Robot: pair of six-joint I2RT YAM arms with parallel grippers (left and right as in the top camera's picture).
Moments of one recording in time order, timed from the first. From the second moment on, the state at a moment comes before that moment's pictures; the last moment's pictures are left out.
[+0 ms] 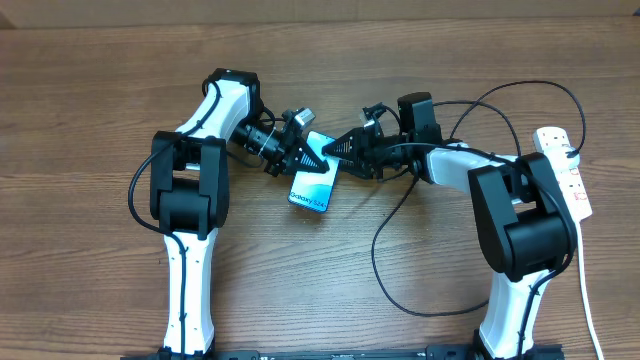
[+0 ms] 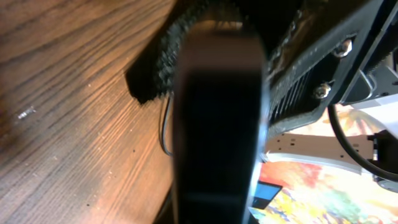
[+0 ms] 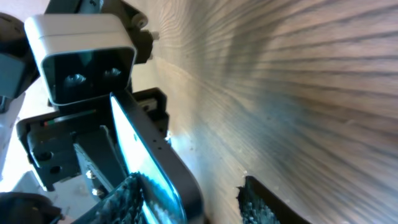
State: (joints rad) left arm -0.17 2.49 1.94 -1.66 1.15 0.48; right arm 0.26 2.10 1.13 0.13 -1.10 0.85
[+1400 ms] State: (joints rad) left arm -0.15 1.97 1.94 -1.69 1.25 0.10; right arm 0.13 1.59 1.20 -1.08 -0.30 0.44
